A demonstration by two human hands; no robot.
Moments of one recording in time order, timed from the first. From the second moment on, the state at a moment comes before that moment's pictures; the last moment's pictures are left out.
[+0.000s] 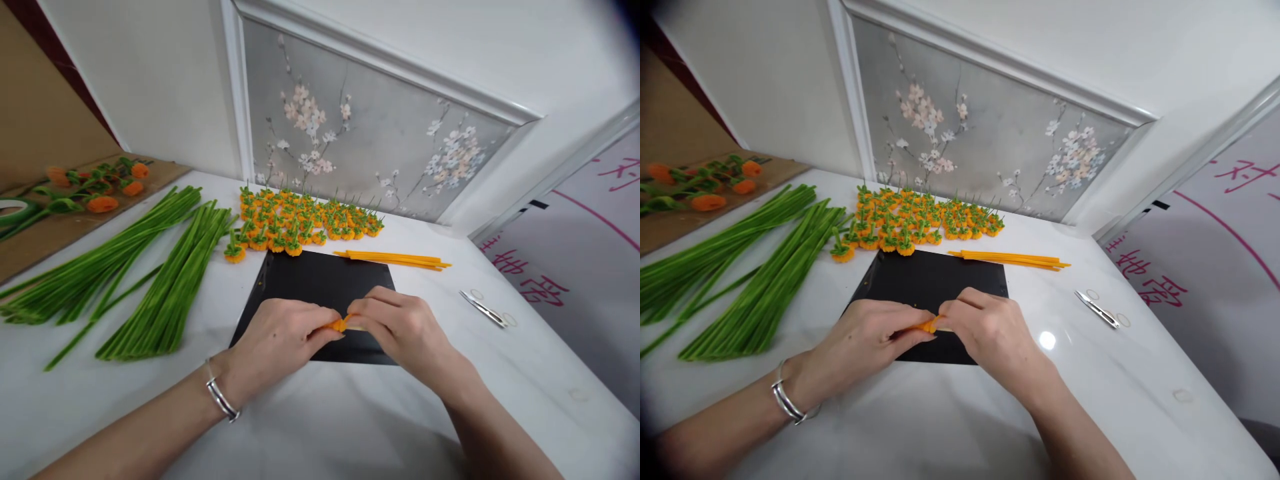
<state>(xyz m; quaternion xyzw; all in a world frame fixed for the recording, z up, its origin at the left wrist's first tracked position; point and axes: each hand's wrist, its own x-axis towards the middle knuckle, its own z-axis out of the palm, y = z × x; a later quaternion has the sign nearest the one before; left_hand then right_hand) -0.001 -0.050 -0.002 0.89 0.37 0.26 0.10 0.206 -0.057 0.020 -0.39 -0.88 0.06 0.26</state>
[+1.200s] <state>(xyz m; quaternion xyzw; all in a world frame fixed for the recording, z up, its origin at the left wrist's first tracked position) -0.005 -0.047 -0.011 0.88 0.38 0.29 0.06 0.203 -0.069 0.020 -0.39 -0.90 -0.05 0.17</state>
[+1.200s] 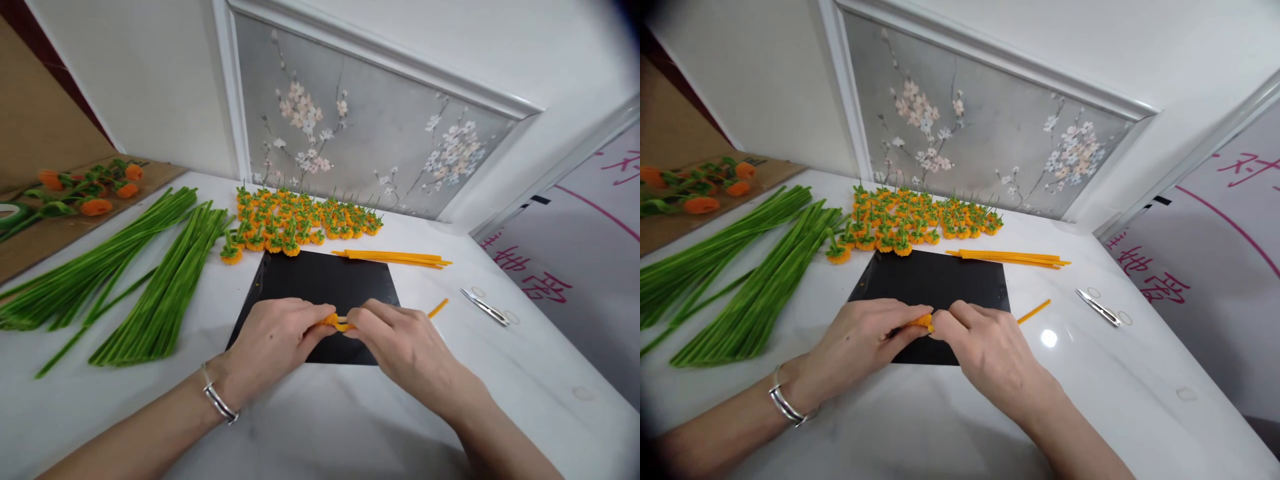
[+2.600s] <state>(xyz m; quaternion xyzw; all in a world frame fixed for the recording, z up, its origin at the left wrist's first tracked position) -0.006 -0.042 -0.008 0.87 0.42 0.26 0.04 0.209 -0.068 0.019 -0.41 -0.91 0.03 0.04</state>
